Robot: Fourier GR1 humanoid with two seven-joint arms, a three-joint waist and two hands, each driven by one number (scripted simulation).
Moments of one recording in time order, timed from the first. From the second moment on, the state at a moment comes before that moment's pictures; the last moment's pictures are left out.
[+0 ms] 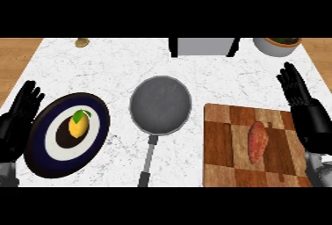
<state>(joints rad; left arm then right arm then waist) -0.03 0.49 0.01 -1.50 0.31 0.11 -0.09 -0.15 -0.52 0.19 -1.63 -0.23 -0.24 -0.13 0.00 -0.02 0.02</state>
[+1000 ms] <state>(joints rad) 0.06 0.46 -0.18 -1.55 0.07 0.22 0.08 0.27 -0.62 0.06 -1.63 -0.09 -0.71 0.48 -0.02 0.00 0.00</state>
